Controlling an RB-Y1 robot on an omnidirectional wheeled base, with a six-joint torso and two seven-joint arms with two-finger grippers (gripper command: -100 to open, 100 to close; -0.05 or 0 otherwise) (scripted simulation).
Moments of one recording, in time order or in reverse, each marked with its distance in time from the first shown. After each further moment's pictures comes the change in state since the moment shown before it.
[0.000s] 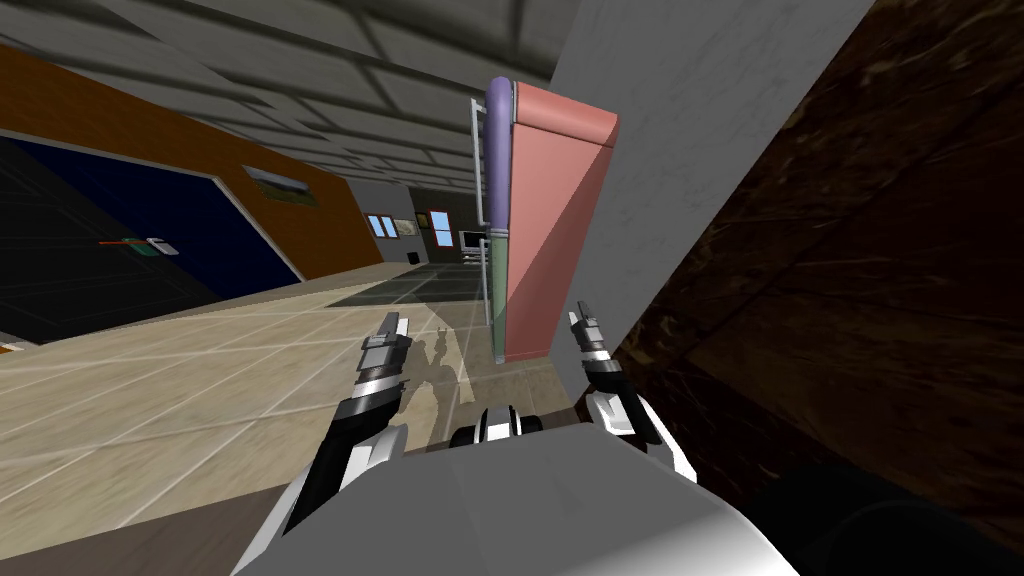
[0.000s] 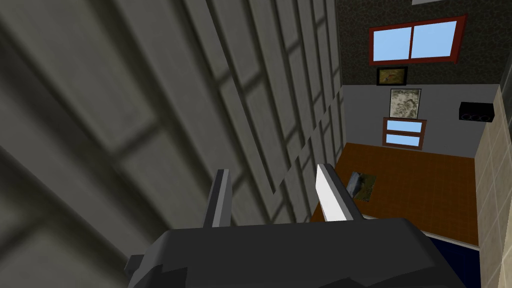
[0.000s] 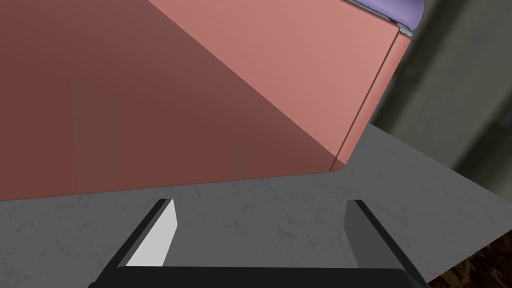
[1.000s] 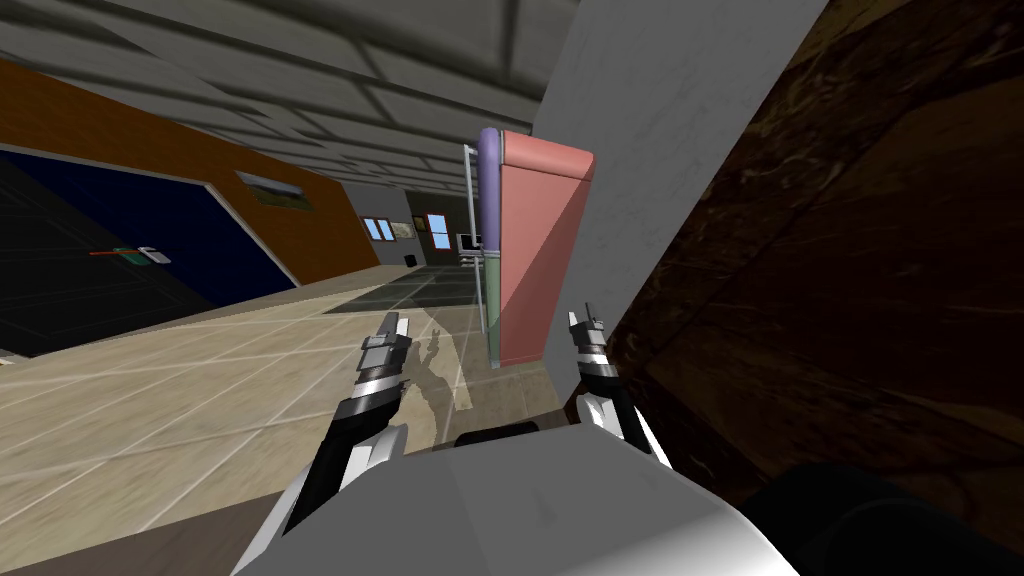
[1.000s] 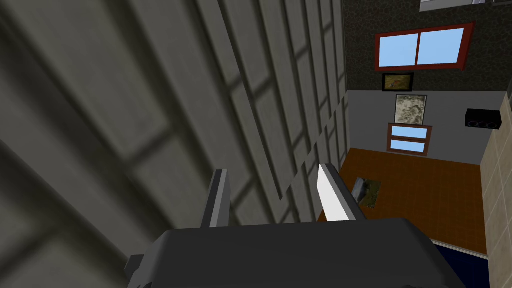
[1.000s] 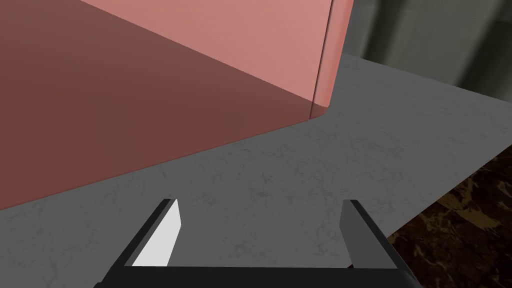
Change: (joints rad) left arm 0.000 0.000 0.000 0.000 0.000 0.000 0.000; right arm 0.021 0.159 0.034 -0.007 0.006 -0.059 -0.142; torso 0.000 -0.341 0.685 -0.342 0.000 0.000
